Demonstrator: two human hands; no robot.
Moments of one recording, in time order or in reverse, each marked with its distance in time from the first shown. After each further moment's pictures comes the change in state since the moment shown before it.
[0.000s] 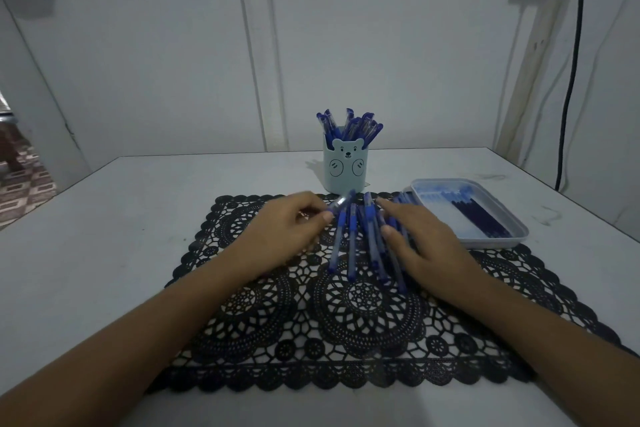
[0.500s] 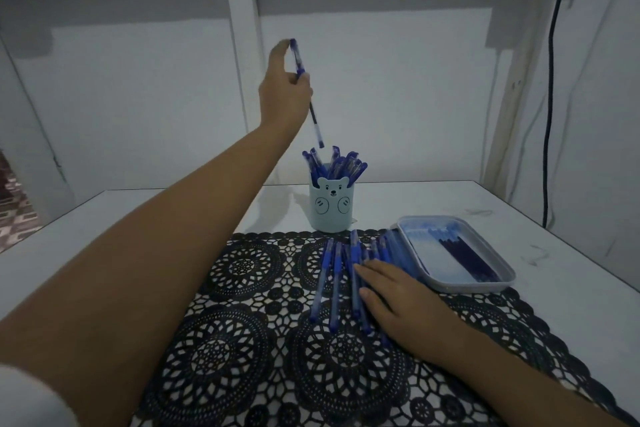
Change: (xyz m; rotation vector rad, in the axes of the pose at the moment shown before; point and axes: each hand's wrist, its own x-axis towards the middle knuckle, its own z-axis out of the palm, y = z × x) left_hand 0.179 0.058 -0.060 -0.371 0.680 0.100; right_hand 0.003 0.012 0.010 -0.148 -0.220 0.020
